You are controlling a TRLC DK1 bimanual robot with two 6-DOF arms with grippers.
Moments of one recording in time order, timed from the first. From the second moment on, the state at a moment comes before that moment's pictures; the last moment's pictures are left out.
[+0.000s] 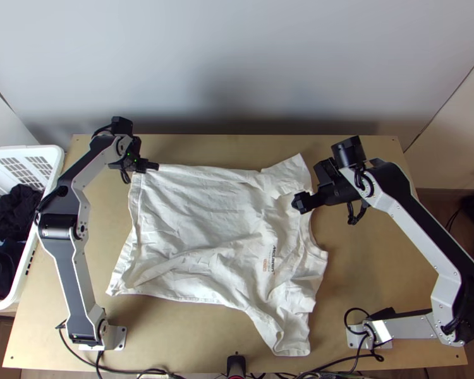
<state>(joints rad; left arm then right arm) -0.01 2.20 1.80 -0.71 -0.04 0.11 0.37 1.51 1.38 -0.95 -0.26 0.00</state>
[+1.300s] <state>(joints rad) -0.02 2.09 1.73 -0.71 -0.02 0.12 0.46 1.84 1.38 -0.59 -0.10 -0.14</state>
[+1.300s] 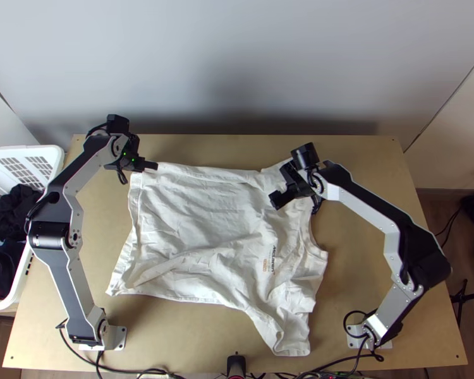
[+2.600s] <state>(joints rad) -0.02 1.99 1.72 -0.70 -0.02 0.13 0.45 1.83 1.53 -0.55 0.04 -0.14</state>
